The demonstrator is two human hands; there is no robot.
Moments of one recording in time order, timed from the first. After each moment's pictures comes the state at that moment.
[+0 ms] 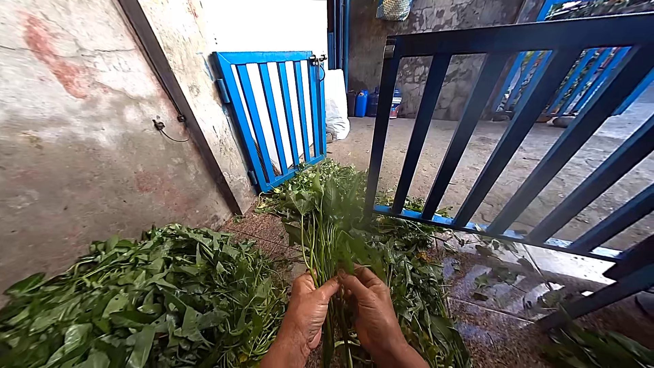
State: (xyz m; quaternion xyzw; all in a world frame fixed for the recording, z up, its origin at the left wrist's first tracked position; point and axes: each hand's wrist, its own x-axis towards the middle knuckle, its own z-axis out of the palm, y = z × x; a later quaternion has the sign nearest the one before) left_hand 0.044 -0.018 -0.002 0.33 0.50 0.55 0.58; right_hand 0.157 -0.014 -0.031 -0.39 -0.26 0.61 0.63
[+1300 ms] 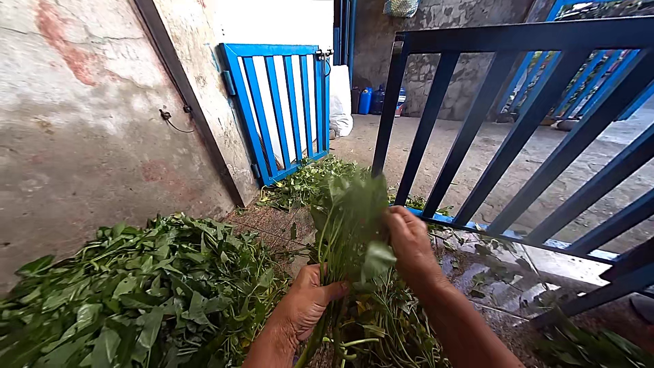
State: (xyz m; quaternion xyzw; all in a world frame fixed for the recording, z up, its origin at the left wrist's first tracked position) left_hand 0.015 -0.028 0.008 0.45 0.41 0.43 0.67; right_hand 0.218 0.026 0.039 -0.48 -0.60 0.32 0.55
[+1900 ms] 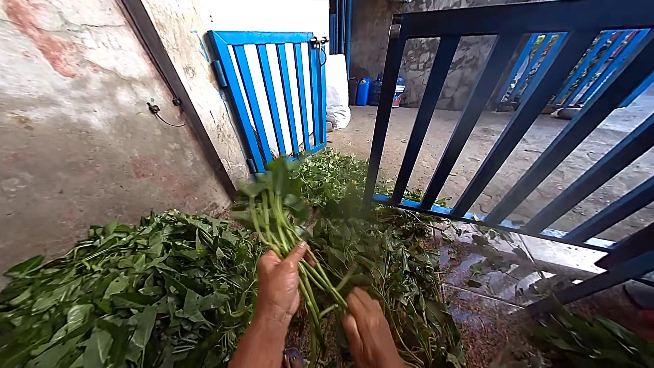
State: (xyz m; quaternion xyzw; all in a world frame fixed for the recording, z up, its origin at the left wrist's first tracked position) left_hand 0.019 -0.012 0.014 0.29 0.52 0.66 0.45; right_hand 0.183 -0.065 -0.088 -0.48 -0.77 0.19 0.37
